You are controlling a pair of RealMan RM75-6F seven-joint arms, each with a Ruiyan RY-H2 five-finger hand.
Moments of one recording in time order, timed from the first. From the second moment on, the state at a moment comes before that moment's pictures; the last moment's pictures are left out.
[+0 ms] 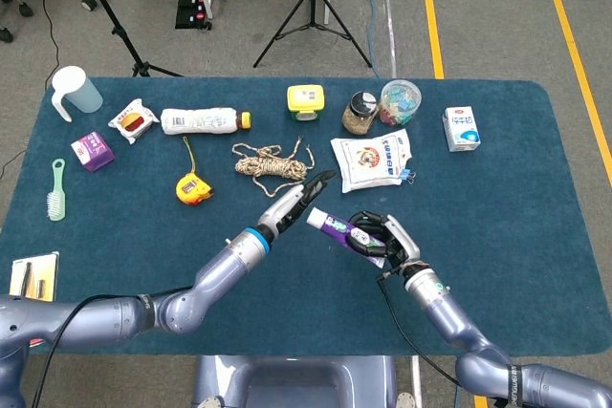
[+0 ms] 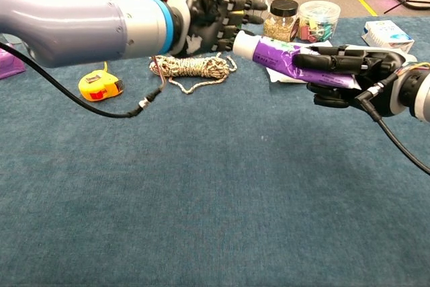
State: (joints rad) left arm -1.00 -1.63 -0.46 -1.60 0.67 0.66 -0.36; right arm 0.52 -1.46 0.32 -1.67 -1.16 0.74 1.03
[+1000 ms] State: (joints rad) left arm -0.82 -1.26 -0.30 -1.78 1.00 0.78 -0.18; right arm 0.59 -1.51 0.21 -1.50 -1.24 0.80 0.49
